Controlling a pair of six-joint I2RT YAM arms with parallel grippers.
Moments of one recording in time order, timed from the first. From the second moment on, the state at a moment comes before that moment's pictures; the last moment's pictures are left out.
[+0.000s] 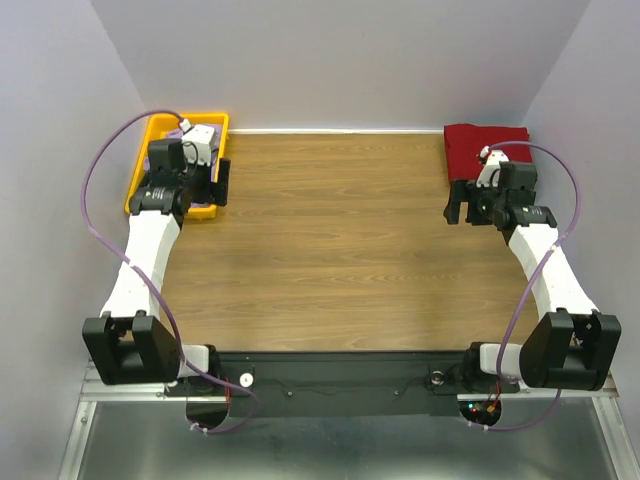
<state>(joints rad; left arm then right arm) 0.02 1.30 1.24 -0.54 0.12 0.19 -0.08 1.27 1.05 -0.49 -0.22 -0.03</state>
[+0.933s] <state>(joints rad) 0.27 2.27 2.11 -0.67 0.10 0.23 -0.08 1.27 1.04 -0.50 -0.21 -0.06</state>
